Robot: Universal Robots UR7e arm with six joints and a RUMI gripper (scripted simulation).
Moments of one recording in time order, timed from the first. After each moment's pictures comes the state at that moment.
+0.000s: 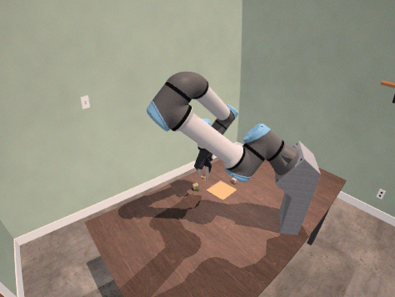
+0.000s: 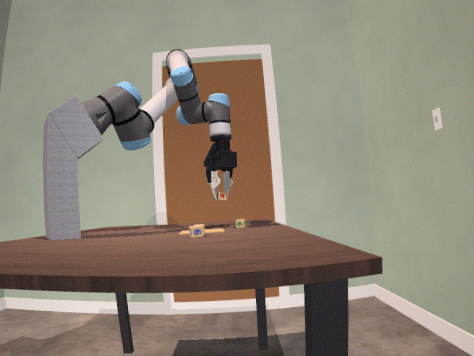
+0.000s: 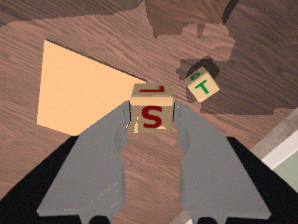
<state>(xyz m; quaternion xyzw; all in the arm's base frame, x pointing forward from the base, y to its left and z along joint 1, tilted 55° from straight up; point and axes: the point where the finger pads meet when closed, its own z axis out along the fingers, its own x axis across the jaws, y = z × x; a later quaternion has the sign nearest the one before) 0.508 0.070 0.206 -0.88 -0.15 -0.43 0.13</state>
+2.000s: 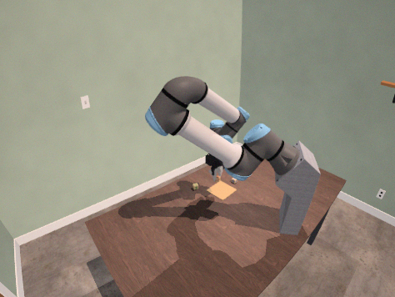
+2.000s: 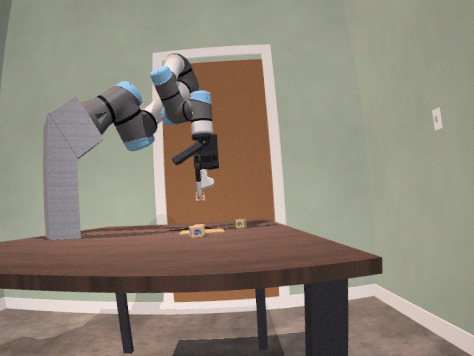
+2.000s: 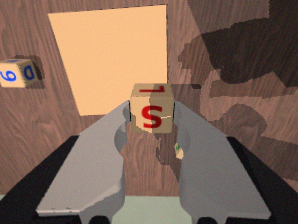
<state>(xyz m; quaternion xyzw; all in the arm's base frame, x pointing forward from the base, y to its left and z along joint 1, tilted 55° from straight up) 0.465 0.046 0.141 -0.66 -0.59 -0.45 -0.11</state>
